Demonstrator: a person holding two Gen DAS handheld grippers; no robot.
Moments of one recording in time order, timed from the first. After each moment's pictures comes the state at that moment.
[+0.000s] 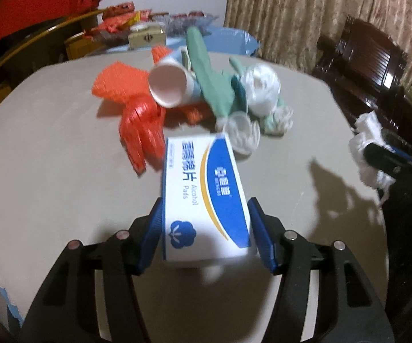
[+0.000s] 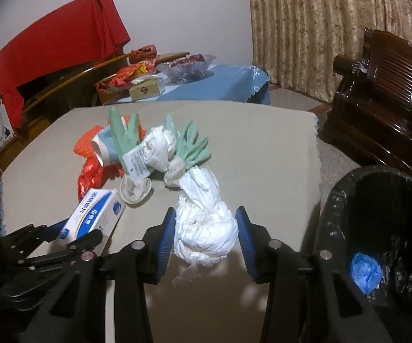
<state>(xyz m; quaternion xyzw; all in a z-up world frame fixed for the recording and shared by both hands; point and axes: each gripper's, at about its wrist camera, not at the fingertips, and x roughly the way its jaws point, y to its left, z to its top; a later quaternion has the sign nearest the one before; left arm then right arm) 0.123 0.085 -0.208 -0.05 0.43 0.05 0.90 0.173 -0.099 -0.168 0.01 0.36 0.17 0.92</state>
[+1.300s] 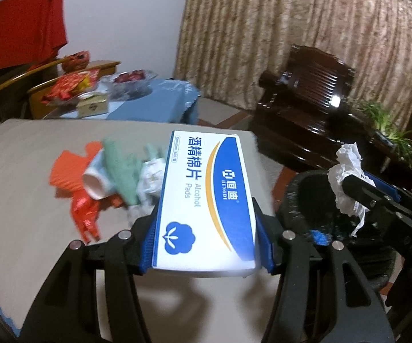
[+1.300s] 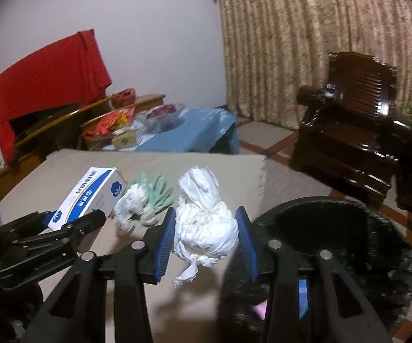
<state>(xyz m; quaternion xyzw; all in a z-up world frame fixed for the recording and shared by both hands) 0.116 0.000 -0.093 -0.05 0.32 -0.07 0.94 0.111 -0.192 -0.073 0.04 0.26 0.10 0.96</state>
